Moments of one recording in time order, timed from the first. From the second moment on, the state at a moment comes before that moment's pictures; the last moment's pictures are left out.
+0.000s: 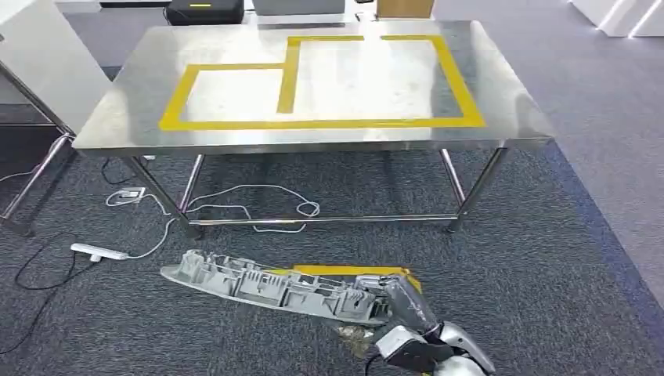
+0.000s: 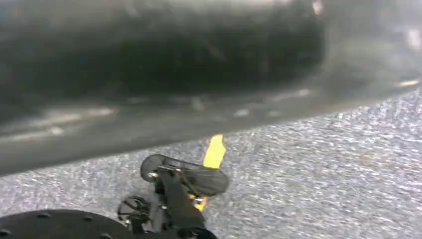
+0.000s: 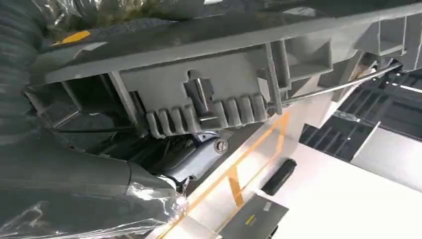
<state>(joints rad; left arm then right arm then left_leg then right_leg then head) 0.01 -0.07 0.80 -0.23 -0.29 -0.17 -0.46 0.01 -0.08 0.59 -1.42 0.29 -0.21 -0.56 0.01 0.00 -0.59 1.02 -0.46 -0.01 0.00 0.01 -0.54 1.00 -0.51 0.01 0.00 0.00</state>
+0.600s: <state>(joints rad) 0.01 -0.07 0.81 -0.23 -0.30 -0.18 -0.46 -0.04 -0.08 0.57 -1.44 0.29 -0.23 -0.54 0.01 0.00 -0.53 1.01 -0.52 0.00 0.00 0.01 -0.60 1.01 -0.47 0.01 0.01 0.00</state>
